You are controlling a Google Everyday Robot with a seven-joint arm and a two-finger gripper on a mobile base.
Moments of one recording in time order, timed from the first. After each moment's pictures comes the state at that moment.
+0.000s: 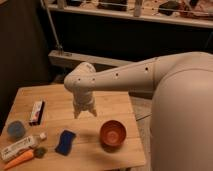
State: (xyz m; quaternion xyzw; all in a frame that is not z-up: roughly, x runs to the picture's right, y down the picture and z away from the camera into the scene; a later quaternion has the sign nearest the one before) arm -0.107 0.133 0.719 -0.29 0.20 0.62 0.70
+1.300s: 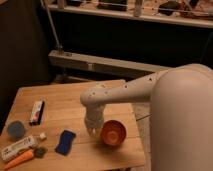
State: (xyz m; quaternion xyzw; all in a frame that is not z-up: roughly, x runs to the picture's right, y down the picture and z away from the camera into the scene) arm -0.047 0.243 0.750 -0.33 0.31 0.64 0.62
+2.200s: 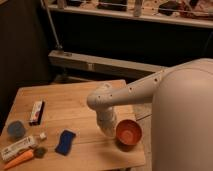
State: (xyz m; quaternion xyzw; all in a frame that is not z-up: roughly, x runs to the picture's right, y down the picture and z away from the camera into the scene) arm -0.005 0.217 0.743 -0.25 0.33 0.66 0.63
